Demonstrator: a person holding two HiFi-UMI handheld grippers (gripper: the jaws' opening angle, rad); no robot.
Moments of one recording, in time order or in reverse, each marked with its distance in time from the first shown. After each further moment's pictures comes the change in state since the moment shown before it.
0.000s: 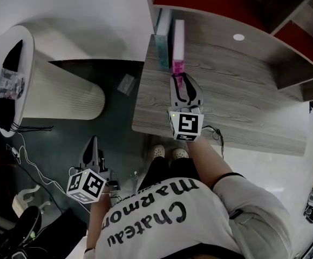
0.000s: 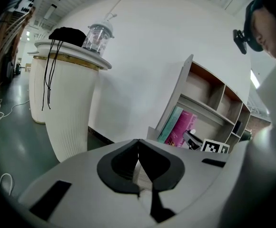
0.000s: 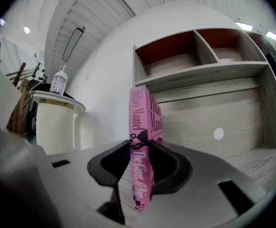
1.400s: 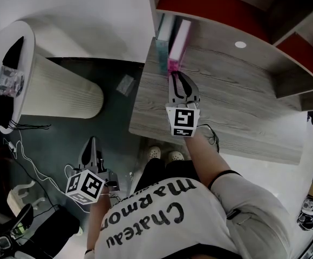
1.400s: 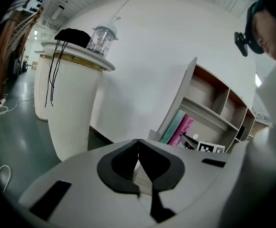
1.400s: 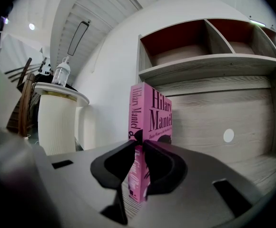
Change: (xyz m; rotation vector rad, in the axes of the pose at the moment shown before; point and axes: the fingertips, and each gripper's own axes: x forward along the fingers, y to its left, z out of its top) left arm 0.003 -0.004 0.002 -0.052 -0.034 0.037; right arm 0.032 0.002 -0.006 -0.052 0.055 0.065
